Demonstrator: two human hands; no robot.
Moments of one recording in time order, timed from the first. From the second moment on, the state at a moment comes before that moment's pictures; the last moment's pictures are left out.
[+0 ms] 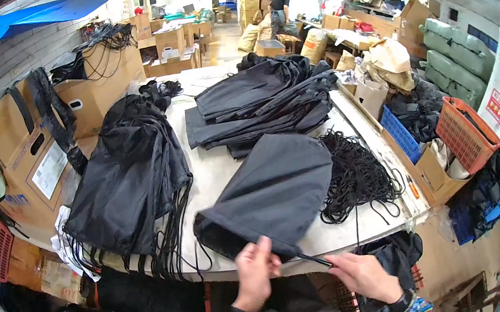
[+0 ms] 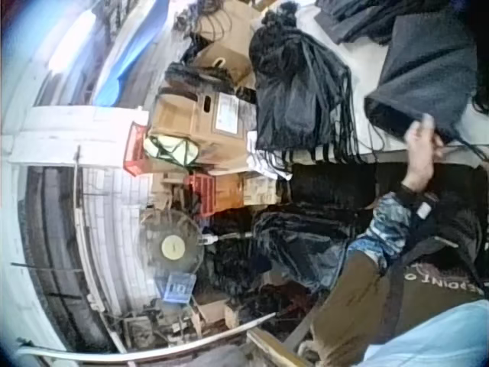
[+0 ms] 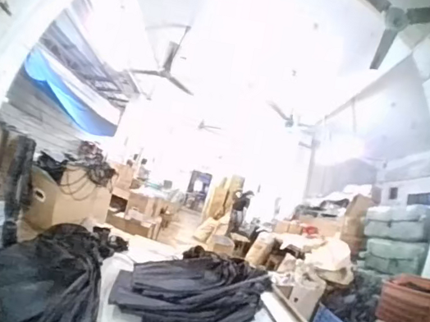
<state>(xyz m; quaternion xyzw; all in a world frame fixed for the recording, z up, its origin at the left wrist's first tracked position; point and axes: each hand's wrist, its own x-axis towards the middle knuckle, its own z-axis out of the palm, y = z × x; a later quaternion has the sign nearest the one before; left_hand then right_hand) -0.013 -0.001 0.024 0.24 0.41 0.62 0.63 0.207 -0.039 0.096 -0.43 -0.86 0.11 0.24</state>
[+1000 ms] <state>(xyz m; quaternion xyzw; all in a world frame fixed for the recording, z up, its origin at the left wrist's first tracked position) 0.032 0.002 0.024 0.82 0.43 0.36 0.11 0.192 -0.003 0.198 -0.37 -0.69 0.24 0.57</state>
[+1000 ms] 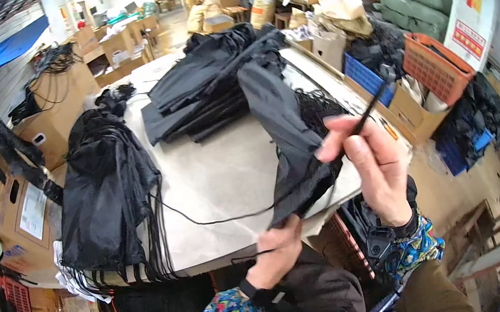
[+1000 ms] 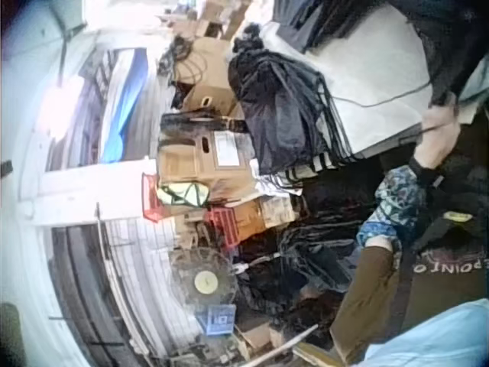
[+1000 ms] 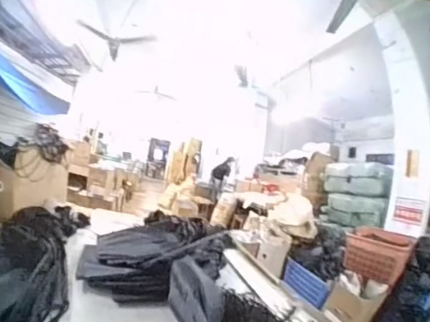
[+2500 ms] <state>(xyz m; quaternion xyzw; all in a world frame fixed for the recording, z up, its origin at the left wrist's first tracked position) -0.018 -0.040 -0.004 0.24 0.50 0.51 0.66 0.169 0.034 0.033 -0.48 -0.44 0.64 0.42</state>
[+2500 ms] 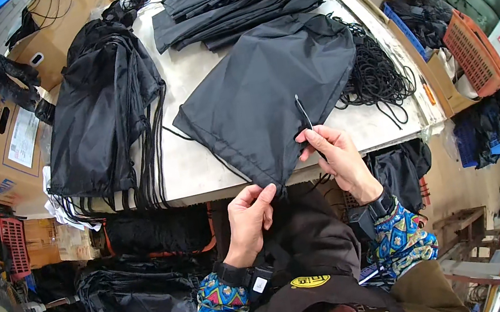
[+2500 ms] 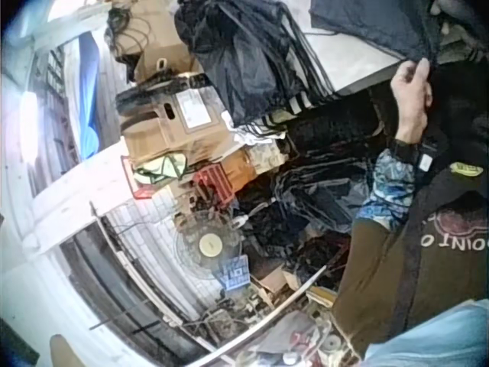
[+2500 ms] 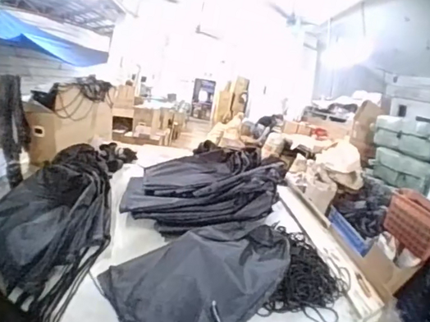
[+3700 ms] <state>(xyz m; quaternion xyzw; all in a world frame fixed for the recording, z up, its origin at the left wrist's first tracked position) -0.005 -0.017 0.020 0.22 0.44 0.62 0.61 0.181 -0.038 0.067 -0.45 -0.85 0.13 0.22</state>
